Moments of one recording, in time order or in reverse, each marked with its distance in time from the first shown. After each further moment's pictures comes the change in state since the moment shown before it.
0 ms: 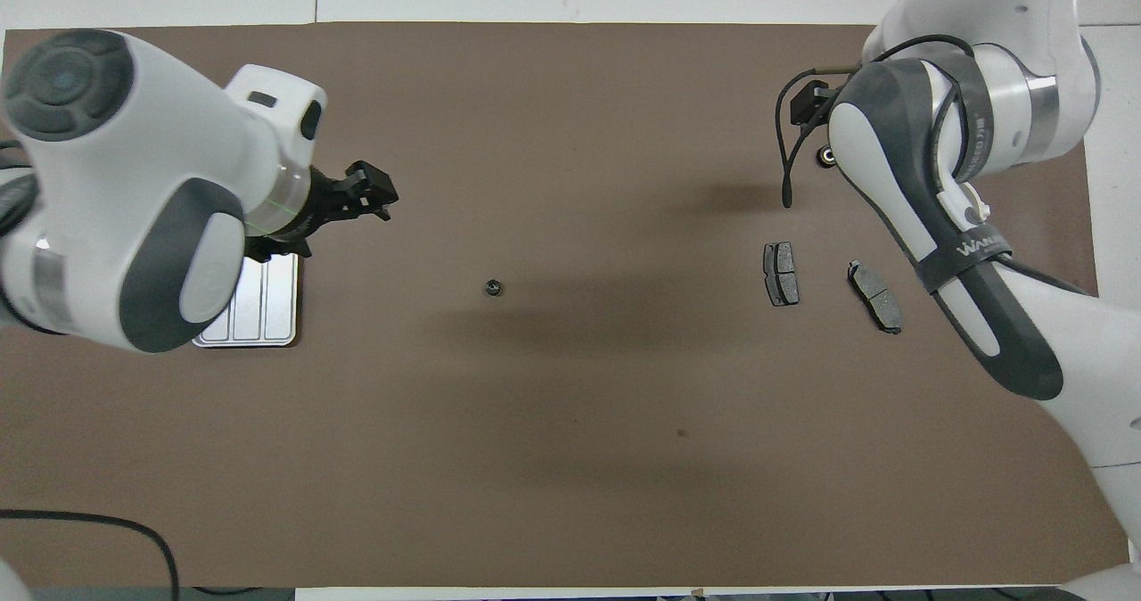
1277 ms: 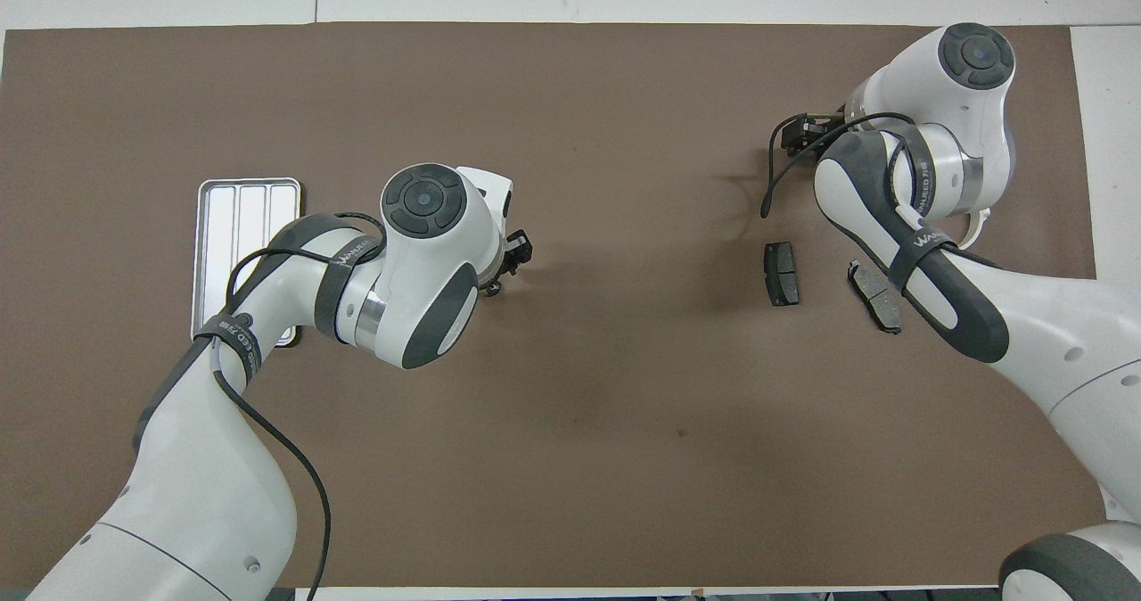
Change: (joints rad) left arm -0.187 0.215 0.005 -0.149 0.011 0.330 -0.226; right arm -0.057 0.106 0.008 -0.201 0.000 0.382 0.049
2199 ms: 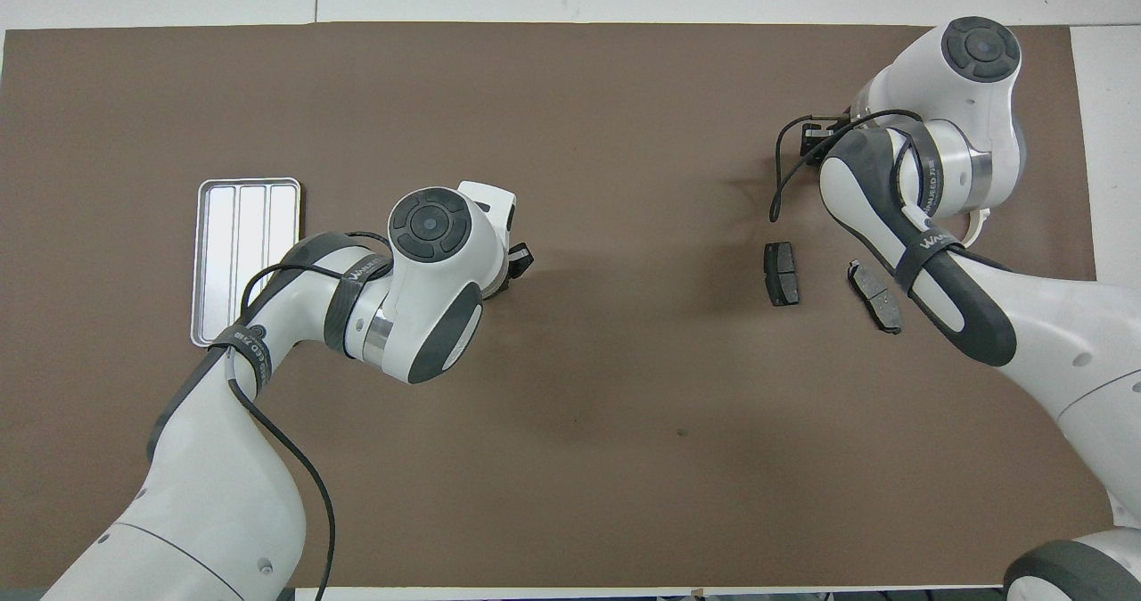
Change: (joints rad) left arm -0.011 -0.005 0.008 -0.048 0.000 0.053 -0.014; right arm -0.002 -0.017 -0.001 0.004 -0.019 -0.052 0.000
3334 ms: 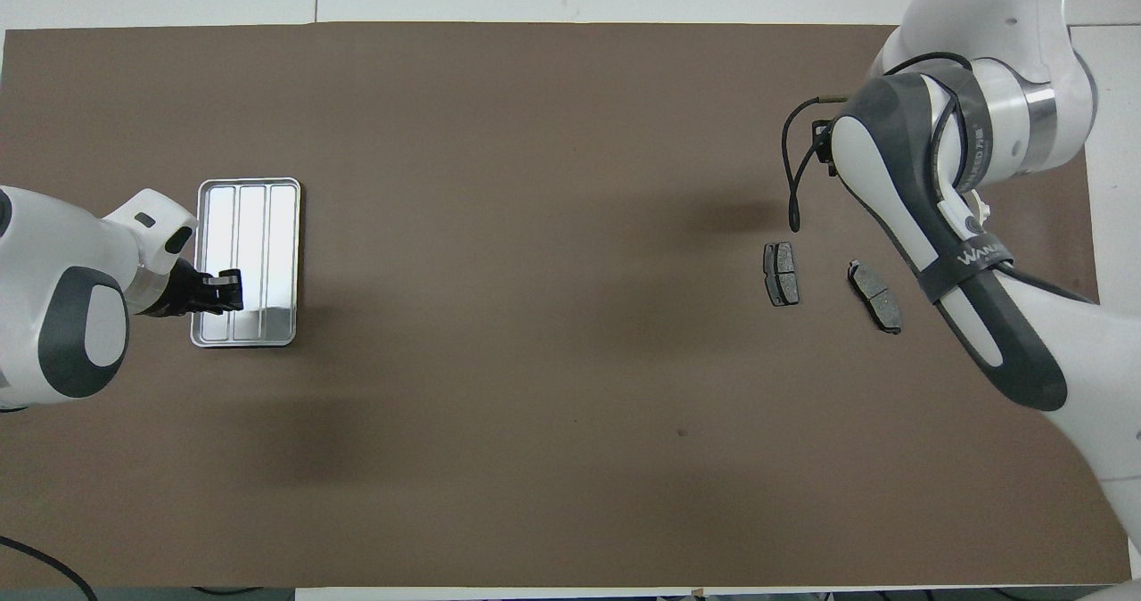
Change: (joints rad) left arm 0.564 -0.297 0.016 -0.287 0.003 -0.073 0.877; right arm 0.098 -0.148 0.021 0.197 0.002 -0.539 0.001
